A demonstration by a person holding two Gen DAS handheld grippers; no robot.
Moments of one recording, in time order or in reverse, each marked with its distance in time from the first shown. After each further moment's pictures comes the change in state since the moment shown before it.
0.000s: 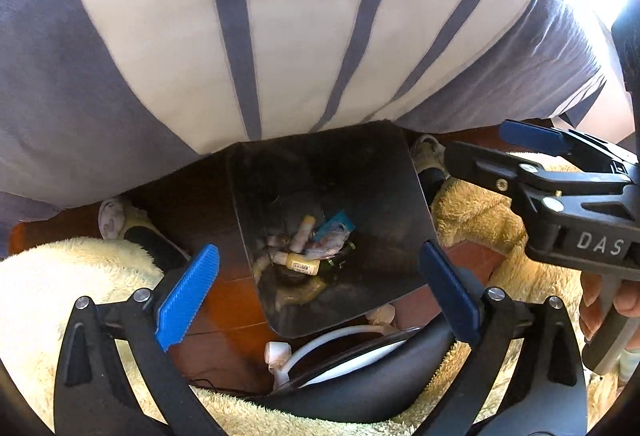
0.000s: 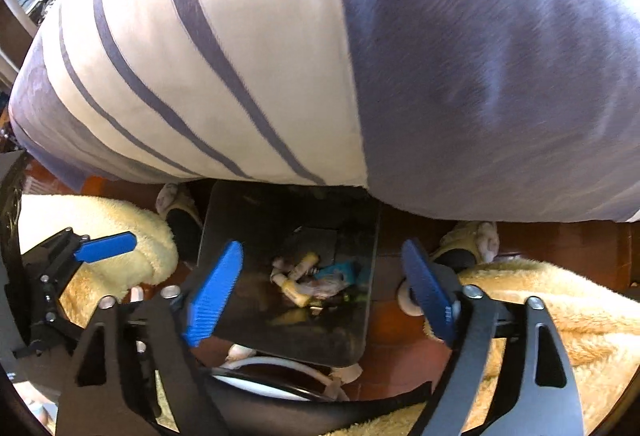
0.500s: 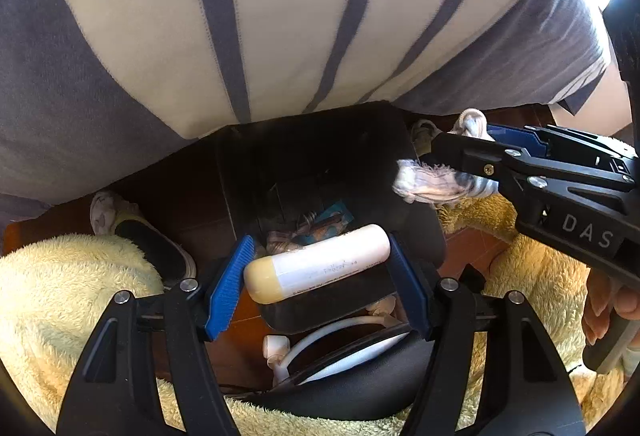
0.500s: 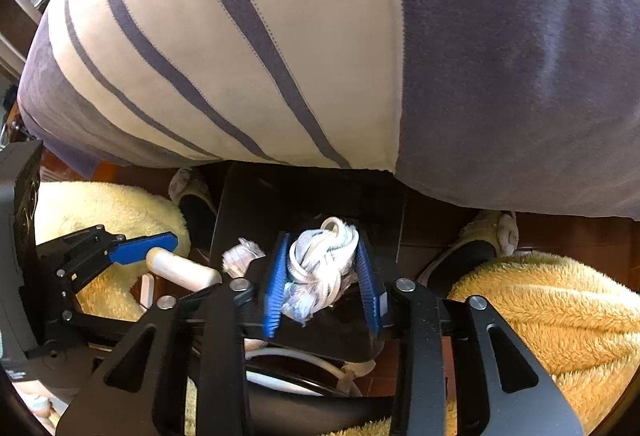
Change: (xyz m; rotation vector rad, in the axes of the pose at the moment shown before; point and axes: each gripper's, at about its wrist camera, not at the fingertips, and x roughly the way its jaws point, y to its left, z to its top) left arm 0.018 0.004 -0.003 0.016 0.058 -0.019; right arm 0.018 0.009 -0.007 -0.012 0.057 0.068
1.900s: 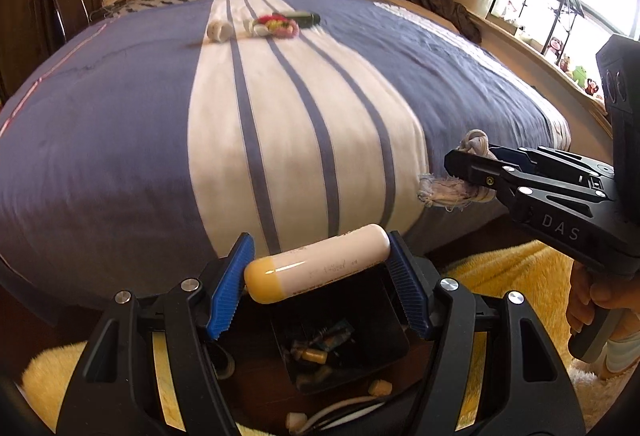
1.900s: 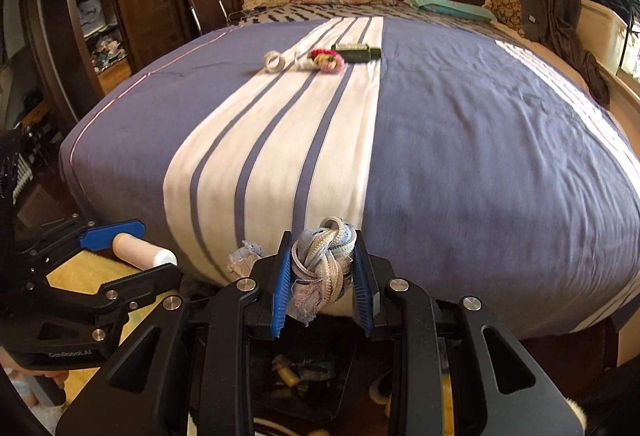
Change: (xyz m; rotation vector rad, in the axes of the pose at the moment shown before) left arm -0.167 -0.030 0.028 0.048 -0.445 0.061; right arm -0.161 0.024 0.041 -0.159 -0.430 -0.057
